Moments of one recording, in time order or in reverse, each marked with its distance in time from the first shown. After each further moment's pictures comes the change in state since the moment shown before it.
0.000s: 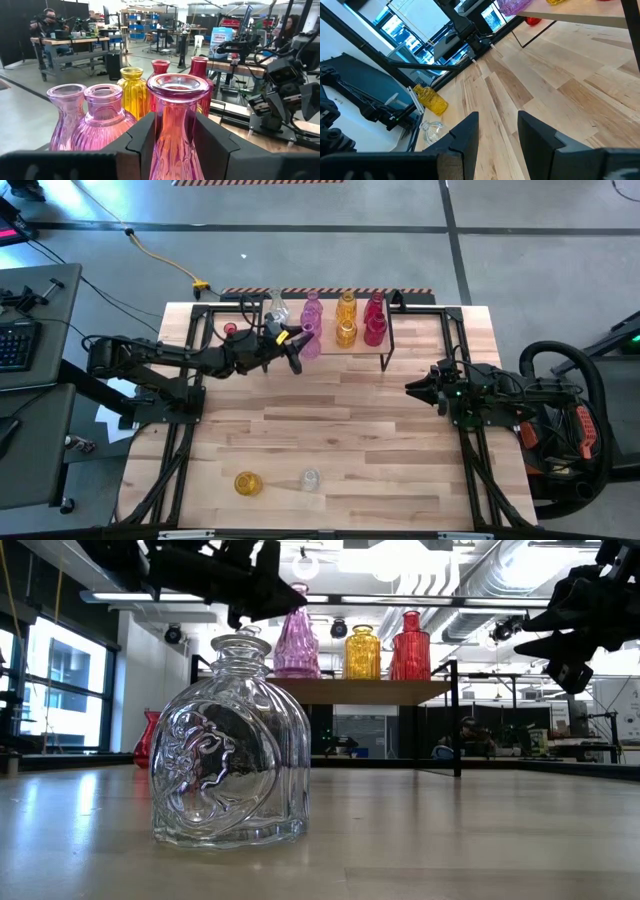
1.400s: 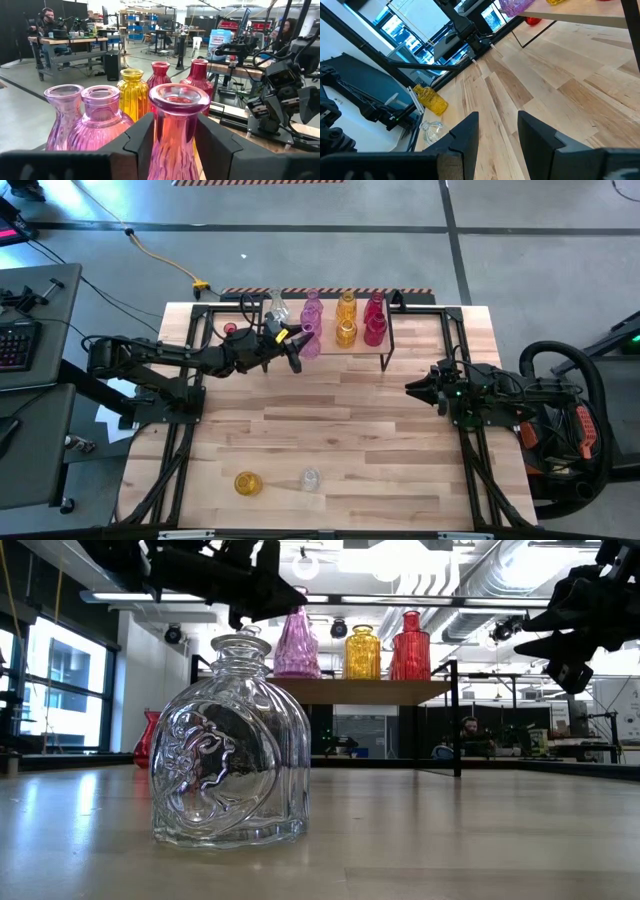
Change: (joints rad) left arm 0.013 0.001 0.002 0.002 0.021 -0.013; right arm 0.000 0.000 0.000 0.000 0.000 0.000
